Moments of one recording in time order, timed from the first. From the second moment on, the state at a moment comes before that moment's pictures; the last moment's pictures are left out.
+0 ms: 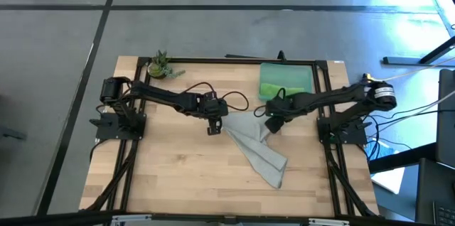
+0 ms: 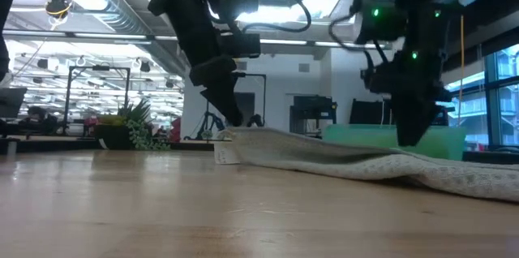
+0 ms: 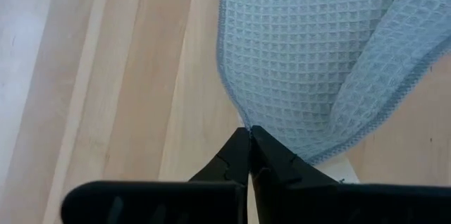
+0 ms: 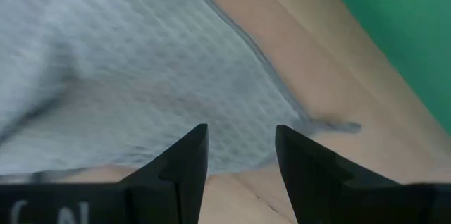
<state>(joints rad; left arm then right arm) 0.05 1.74 1.09 -0.41 -0.23 -0.02 -0.08 1.45 0.76 -0.74 0.17 0.76</state>
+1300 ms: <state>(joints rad) 0.02 1.68 1.09 -0.51 -0.28 -0.08 -0.12 1.60 0.84 -0.55 0.33 0.33</state>
